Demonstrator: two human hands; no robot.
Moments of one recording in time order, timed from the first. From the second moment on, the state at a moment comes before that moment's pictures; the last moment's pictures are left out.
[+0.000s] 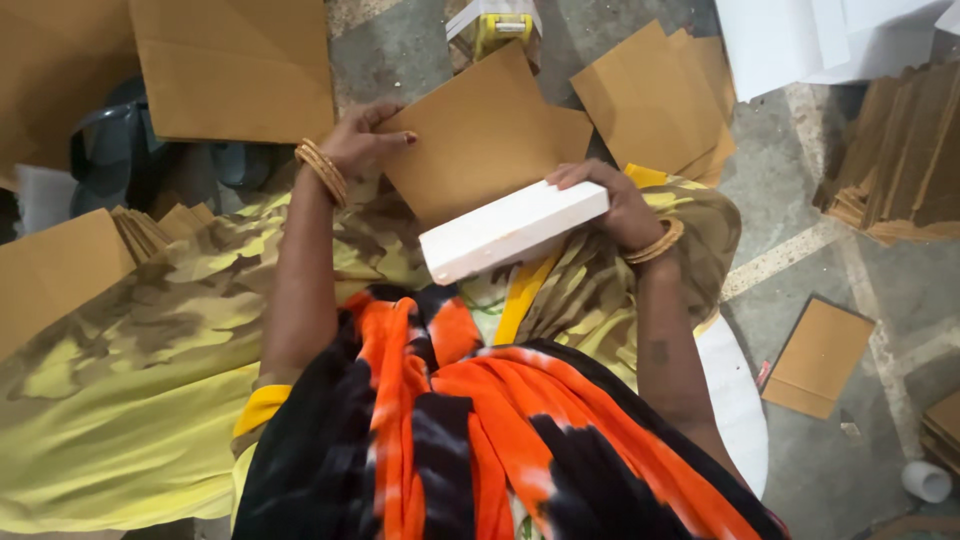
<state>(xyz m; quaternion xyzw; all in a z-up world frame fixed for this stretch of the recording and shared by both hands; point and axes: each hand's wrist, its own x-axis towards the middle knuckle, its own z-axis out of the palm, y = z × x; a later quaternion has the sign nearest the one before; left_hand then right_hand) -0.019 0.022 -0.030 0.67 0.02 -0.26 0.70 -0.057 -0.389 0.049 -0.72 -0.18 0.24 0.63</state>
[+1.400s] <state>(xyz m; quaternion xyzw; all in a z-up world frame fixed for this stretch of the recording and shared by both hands) -0.050 -0.016 -0.057 0.29 0.16 -0.26 0.91 -0.033 -0.385 -0.032 -0.76 0.06 0.24 0.60</state>
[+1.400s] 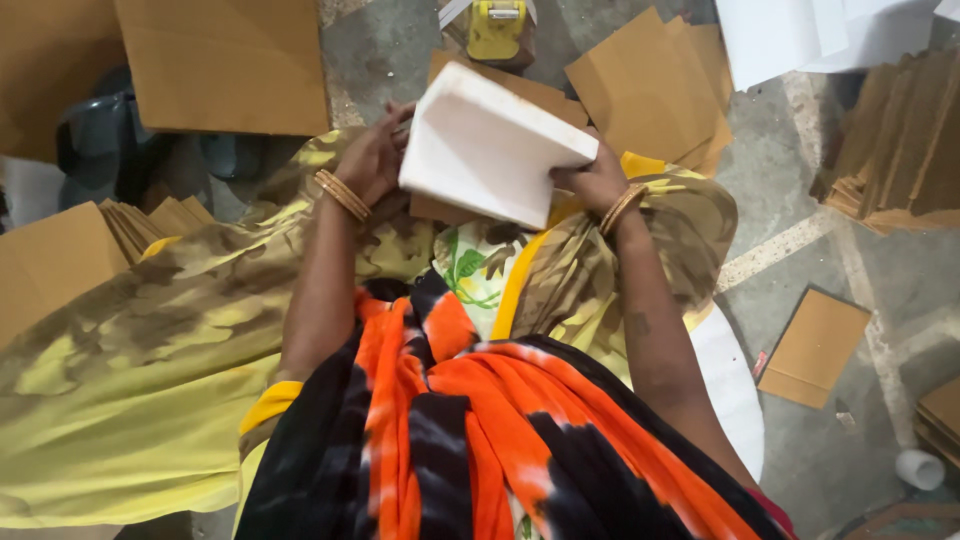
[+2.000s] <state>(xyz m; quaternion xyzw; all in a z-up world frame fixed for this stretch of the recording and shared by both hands) -0.052 -0.028 -0.023 0.57 0.07 -0.26 0.77 -0.034 -0.383 -0.030 -0.76 0.03 0.23 0.61</state>
